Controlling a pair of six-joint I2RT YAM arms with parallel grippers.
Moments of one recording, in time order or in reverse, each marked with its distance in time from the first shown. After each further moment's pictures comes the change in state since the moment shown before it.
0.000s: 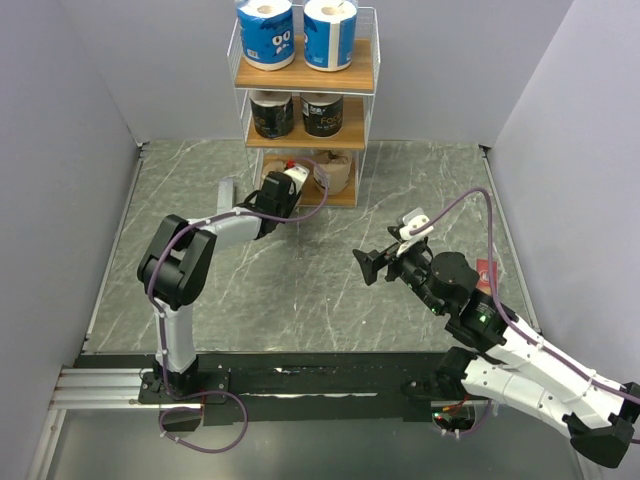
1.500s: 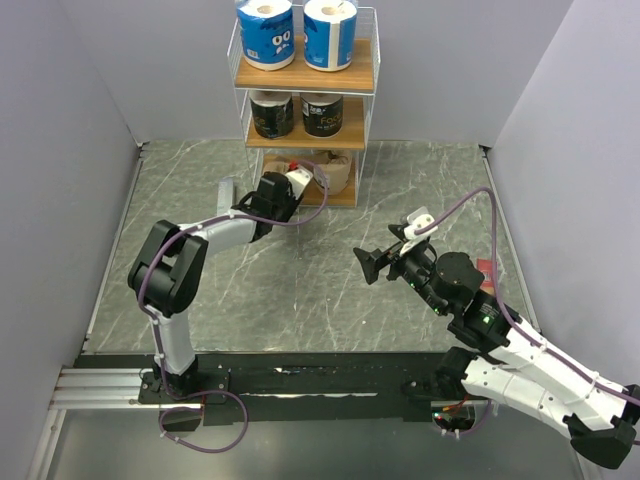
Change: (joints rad) left arm 0.000 -0.070 -0.046 0.003 0.122 0.066; right arm 0.000 -0.004 0.015 0.001 -0.009 0.003
